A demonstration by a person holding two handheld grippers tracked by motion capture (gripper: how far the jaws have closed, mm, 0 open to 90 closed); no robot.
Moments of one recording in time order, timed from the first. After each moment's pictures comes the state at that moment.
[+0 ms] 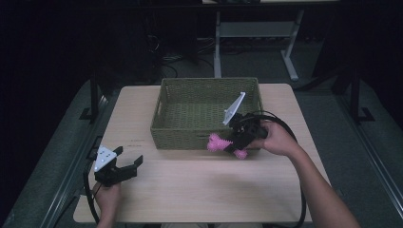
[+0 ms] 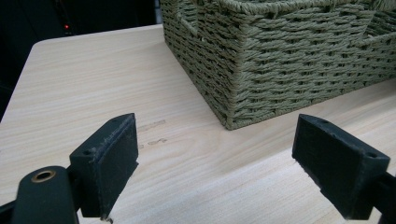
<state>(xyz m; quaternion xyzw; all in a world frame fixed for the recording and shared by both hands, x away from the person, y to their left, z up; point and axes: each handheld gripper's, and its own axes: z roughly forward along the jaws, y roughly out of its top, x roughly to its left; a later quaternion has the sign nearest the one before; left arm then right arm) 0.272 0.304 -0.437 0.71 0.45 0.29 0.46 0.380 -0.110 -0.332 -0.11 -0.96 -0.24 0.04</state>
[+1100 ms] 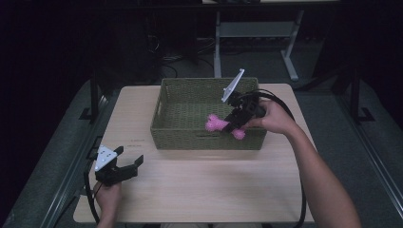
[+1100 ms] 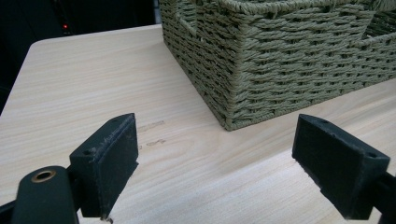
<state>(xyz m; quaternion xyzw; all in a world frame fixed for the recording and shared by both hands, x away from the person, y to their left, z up) 0.273 0.303 -0.437 0.71 0.45 0.29 0.46 0.424 -0.109 -0.300 -0.12 -0.96 -0.25 0.03</state>
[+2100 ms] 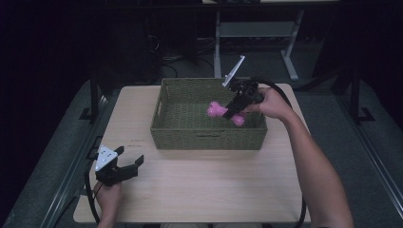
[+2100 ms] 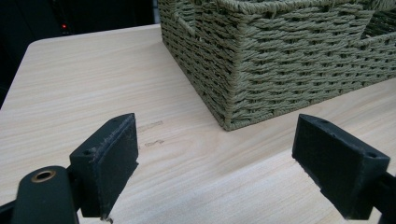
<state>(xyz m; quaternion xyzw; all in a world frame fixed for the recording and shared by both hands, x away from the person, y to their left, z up) 0.274 0.302 -0.438 0.71 0.45 0.29 0.46 0.473 -0.115 -0.298 -0.15 -0.95 -0.25 0.04</state>
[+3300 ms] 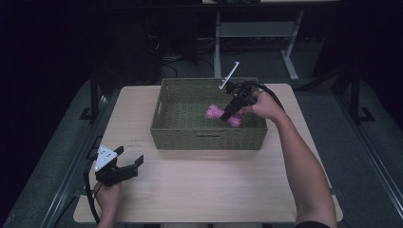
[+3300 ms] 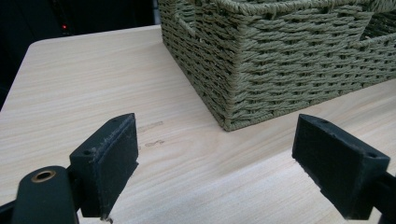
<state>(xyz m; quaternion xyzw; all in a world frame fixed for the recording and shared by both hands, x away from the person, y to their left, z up) 0.273 0.302 -0.438 0.71 0.45 0.29 0.46 0.504 -0.109 -0.339 -0.18 -0.95 -0.24 0.08</state>
